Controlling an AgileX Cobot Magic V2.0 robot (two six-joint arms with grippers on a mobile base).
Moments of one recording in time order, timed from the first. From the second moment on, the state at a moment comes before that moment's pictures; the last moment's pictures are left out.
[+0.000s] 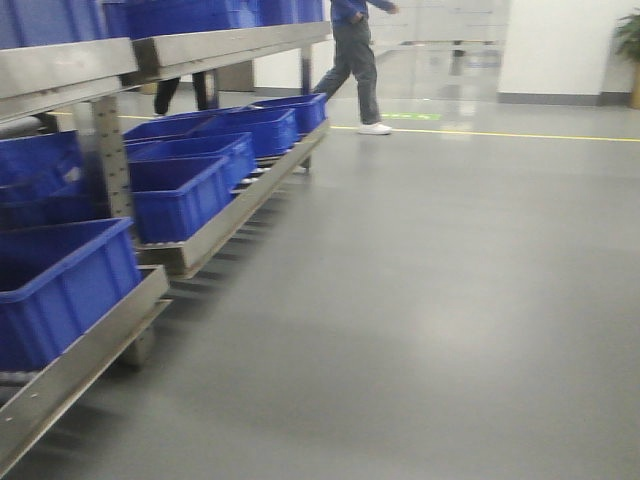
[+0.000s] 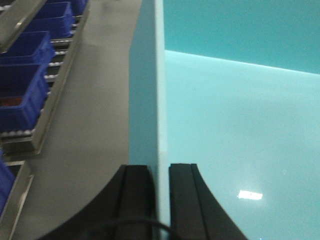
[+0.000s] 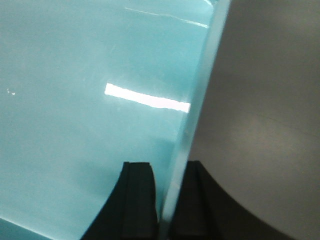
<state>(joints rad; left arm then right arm) -0.54 1.61 -2.07 0.12 0.89 -0.20 0.18 1.53 -1.97 0.29 1.19 -0.01</state>
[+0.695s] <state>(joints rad) -0.54 1.61 -2.07 0.12 0.89 -0.20 0.18 1.53 -1.97 0.29 1.19 -0.01</state>
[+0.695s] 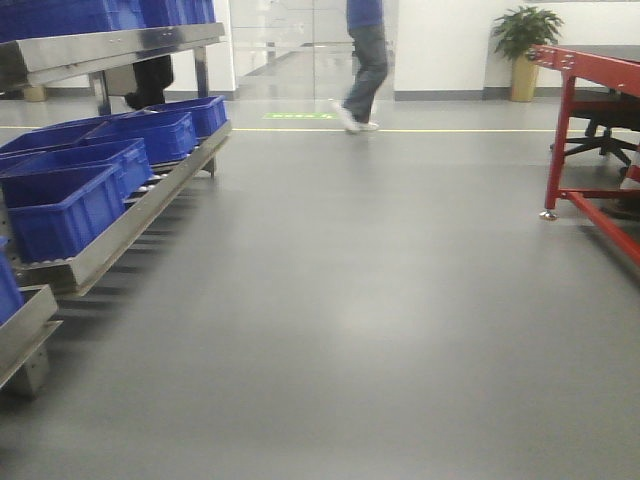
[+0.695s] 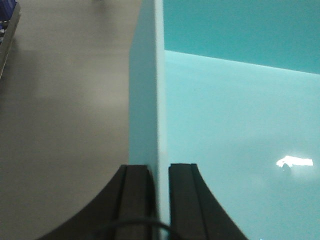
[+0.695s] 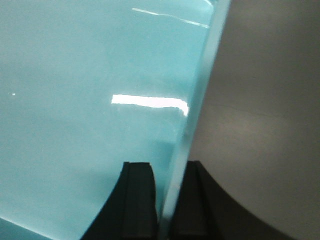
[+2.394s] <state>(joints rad) -0.54 1.61 -2.07 0.12 0.88 -0.20 0.18 1.53 -1.97 0.30 1.19 -0.01</state>
